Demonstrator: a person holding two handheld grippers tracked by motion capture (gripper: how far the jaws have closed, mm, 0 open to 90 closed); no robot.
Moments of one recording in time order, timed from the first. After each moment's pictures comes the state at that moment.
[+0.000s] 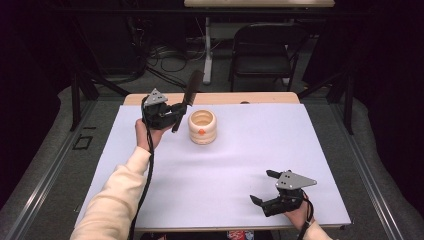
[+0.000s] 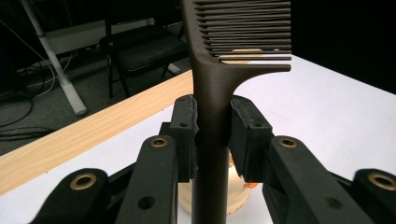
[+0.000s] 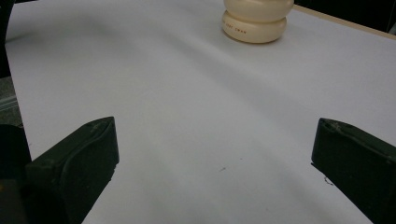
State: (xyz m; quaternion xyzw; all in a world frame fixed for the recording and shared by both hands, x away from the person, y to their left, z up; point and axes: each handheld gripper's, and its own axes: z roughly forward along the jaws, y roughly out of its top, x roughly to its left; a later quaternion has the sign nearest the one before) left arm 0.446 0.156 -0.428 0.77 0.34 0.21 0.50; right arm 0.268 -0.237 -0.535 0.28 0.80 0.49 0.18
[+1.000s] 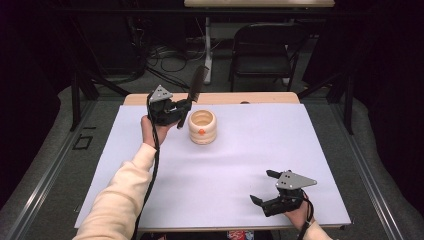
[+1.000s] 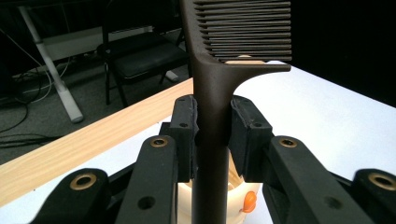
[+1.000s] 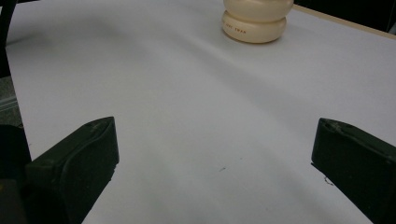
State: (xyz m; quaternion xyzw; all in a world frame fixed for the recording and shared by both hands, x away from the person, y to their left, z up) left arm 0.456 0.142 -0.424 0.76 0.34 0.20 0.52; right arm 0.268 -0.237 -0.535 0.28 0.80 0.49 0.18
